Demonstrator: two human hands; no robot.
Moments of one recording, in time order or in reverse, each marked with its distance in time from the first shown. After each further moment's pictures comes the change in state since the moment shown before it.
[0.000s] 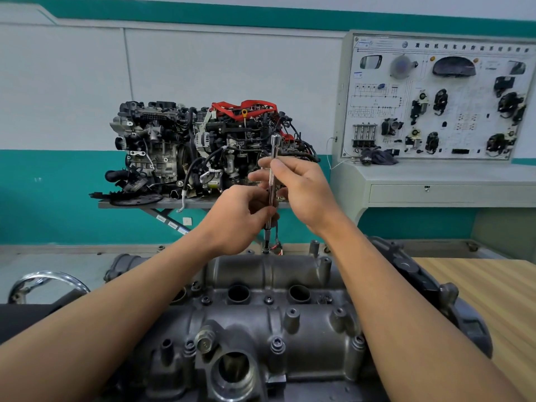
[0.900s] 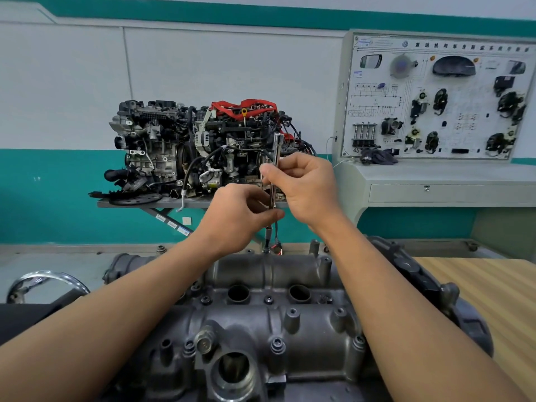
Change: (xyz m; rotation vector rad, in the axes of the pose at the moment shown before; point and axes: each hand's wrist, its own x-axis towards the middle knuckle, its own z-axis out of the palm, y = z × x) left_hand -0.001 -0.003 0.003 0.045 0.122 -0.005; right_hand 0.002 0.007 0.001 -0.135 0.194 -0.153
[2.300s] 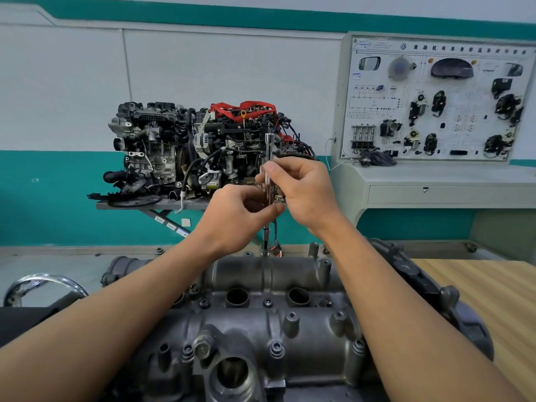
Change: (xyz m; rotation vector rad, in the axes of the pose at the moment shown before) left_hand -0.001 0.003 -0.002 -0.062 -0.008 0.030; right_hand 0.003 -0.002 -0.001 -0.002 -0.076 0.034
